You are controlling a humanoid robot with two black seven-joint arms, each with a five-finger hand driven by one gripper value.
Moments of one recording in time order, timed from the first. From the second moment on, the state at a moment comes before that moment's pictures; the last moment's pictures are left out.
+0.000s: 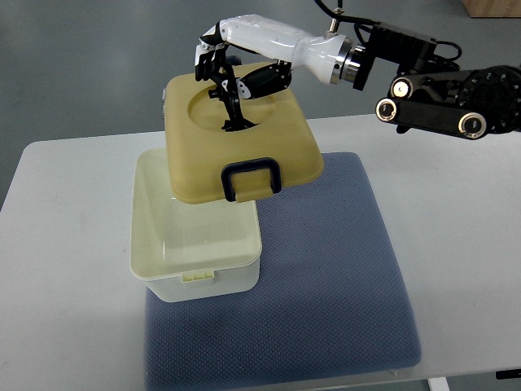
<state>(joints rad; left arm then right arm) 0.01 0.00 0.08 -0.21 -0.07 -0.03 0.01 1.54 -0.42 -0.21 1.14 -0.87 -0.25 0.57</state>
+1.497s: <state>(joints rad) 0.02 0.00 0.08 -0.21 -0.07 -0.03 0.06 1.01 -0.53 -0.23 1.09 -1.12 -0.39 0.61</state>
